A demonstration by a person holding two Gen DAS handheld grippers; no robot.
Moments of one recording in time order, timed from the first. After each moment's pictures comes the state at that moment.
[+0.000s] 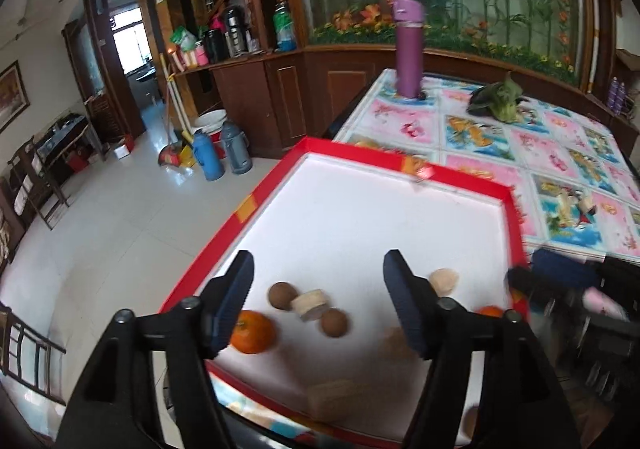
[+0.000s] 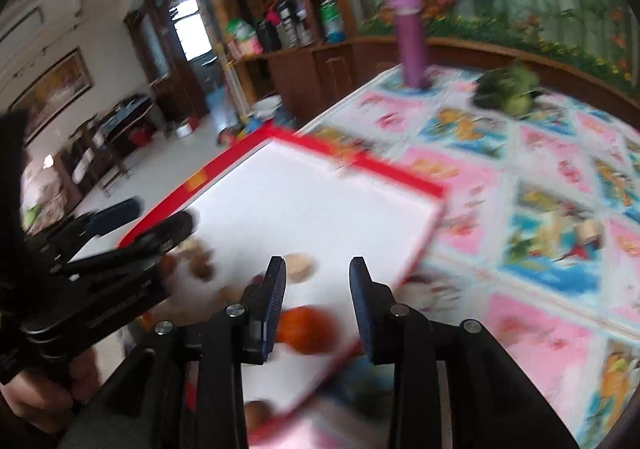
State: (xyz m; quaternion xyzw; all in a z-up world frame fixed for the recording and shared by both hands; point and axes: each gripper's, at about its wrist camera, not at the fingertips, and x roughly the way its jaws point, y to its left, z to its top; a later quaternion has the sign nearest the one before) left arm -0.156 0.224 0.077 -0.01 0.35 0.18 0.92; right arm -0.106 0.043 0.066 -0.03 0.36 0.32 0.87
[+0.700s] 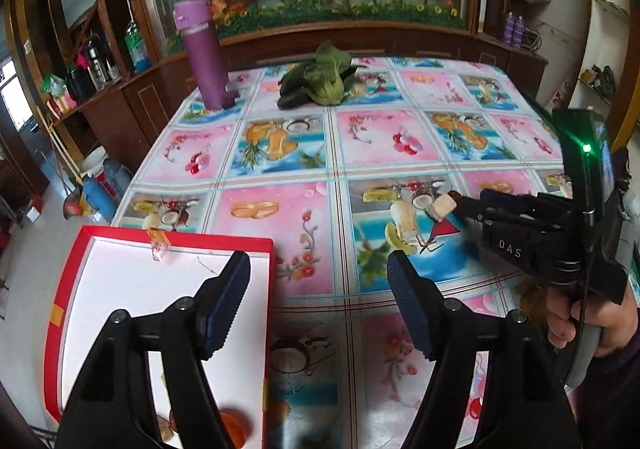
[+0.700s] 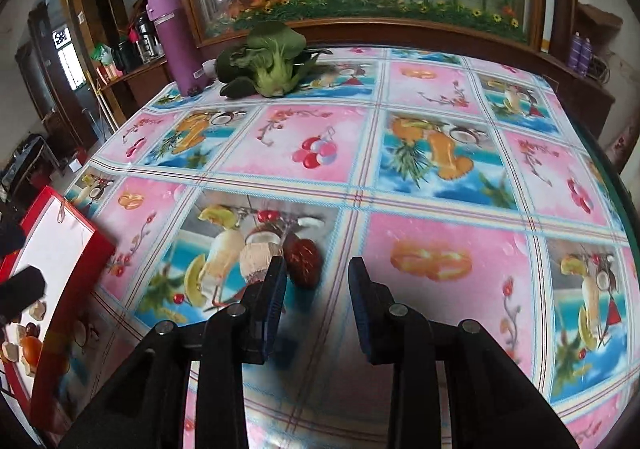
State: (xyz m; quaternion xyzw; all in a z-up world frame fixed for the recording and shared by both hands) left arm -0.033 0.059 0.082 0.05 0.41 -0.01 0.91; right arm 0.031 -0.132 0.030 -0.01 0.40 0.14 0.90
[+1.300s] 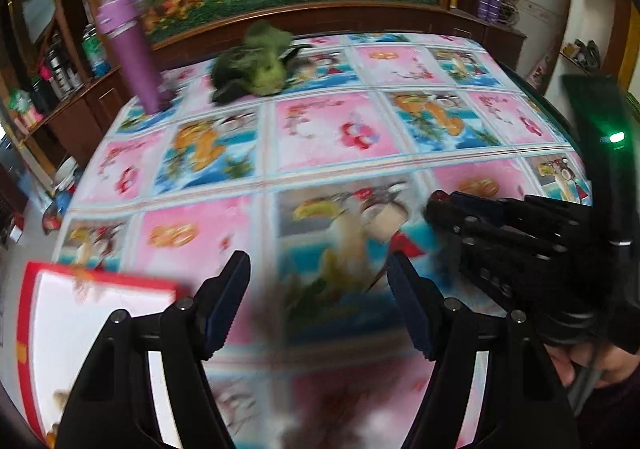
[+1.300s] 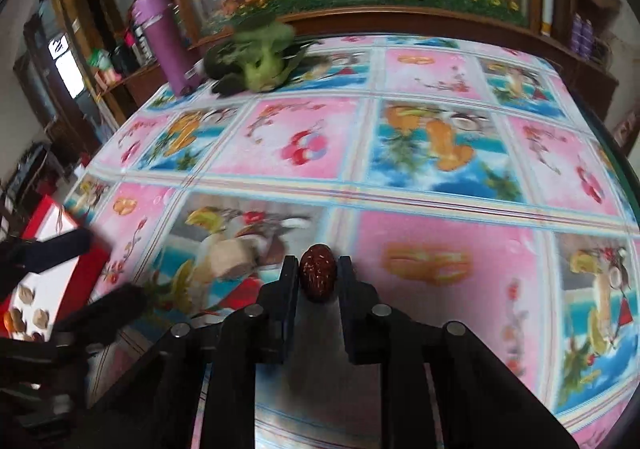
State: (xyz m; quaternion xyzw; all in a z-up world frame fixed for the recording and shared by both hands) left arm 0.022 0.001 0.052 0.07 0.43 -0.07 0.90; right arm 0.049 -0.155 0.025 0.03 0.42 0.14 0.89
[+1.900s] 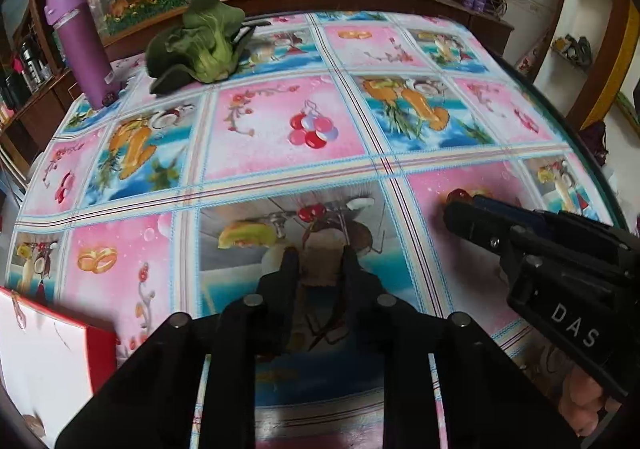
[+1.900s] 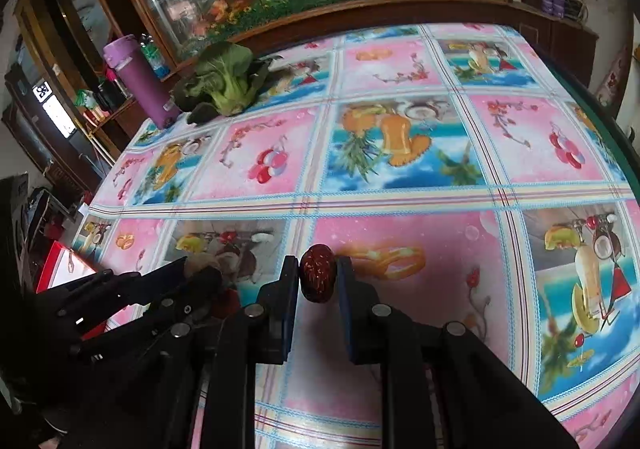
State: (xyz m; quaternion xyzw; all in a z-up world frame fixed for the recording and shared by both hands) left arm 0.055 -0.021 0.029 0.04 0.45 -0.10 0.88; right arm 0.049 -0.179 0.035 0.09 0.43 0.13 0.89
